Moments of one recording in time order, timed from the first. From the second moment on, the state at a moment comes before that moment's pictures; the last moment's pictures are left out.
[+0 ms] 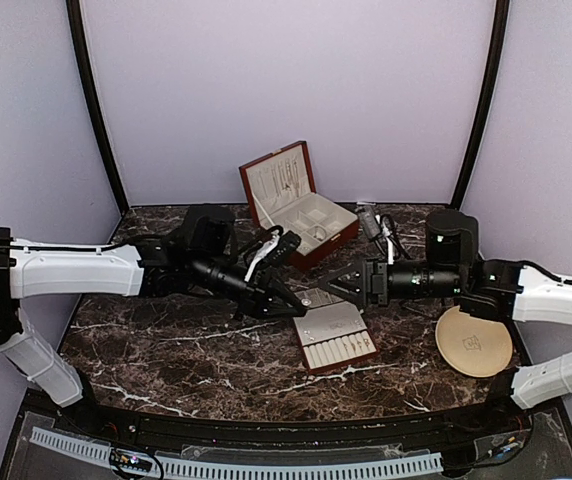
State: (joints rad) left arm -0.90 1.53 1.04 0.02 0.83 -0.01; right arm 0.93 1.09 0.77 0.06 -0.39 0.59
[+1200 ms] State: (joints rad) left arm -0.90 1.56 1.04 -0.10 0.95 0.09; right arm 1.08 1.29 0.91 -0.12 -0.38 0.43
